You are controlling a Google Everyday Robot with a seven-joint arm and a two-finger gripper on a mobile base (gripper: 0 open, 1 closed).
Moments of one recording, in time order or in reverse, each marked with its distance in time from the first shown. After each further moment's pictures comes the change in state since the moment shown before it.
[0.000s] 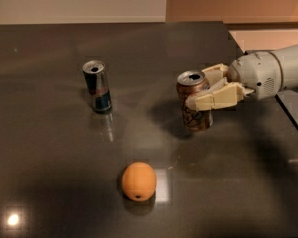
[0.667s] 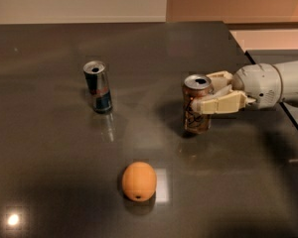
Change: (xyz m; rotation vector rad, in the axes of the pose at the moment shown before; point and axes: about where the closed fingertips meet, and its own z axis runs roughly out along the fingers) arm 0.017 -0.011 -0.010 -0.001 -0.127 -0.036
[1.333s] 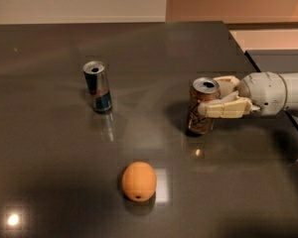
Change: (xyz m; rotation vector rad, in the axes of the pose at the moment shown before) arm 0.014 -0.006 -0.014 0.031 -0.079 -0.063
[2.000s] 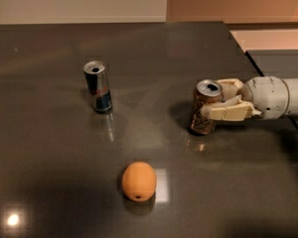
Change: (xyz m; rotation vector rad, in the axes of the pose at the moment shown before) arm 0.011 -0.004 -0.010 0.033 -0.014 -0.042
